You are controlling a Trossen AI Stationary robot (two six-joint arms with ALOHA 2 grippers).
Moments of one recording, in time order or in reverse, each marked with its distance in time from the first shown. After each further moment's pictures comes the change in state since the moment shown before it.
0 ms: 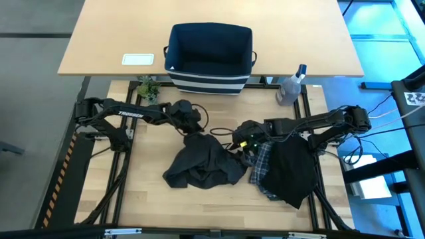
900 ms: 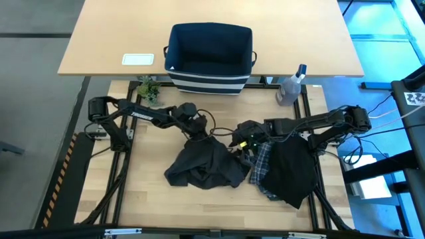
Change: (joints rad) left arm -0.020 0.165 0.000 0.312 0.248 0.064; right arm -0.001 0.000 0.000 0.005 0.062 -0.054
